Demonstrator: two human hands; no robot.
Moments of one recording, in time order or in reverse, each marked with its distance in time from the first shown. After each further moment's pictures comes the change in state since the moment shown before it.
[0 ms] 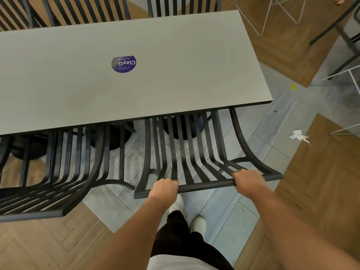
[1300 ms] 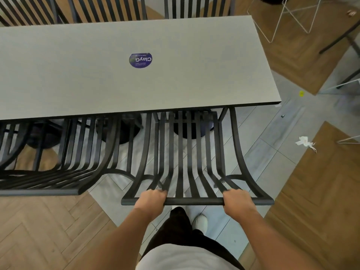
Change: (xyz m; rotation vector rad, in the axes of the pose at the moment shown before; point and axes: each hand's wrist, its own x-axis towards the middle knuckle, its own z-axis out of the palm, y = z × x) left_hand -0.079 -0.045 0.055 -0.045 -0.019 -0.010; right_hand -0.056 -0.086 0.036 0.014 -0.084 -0.074
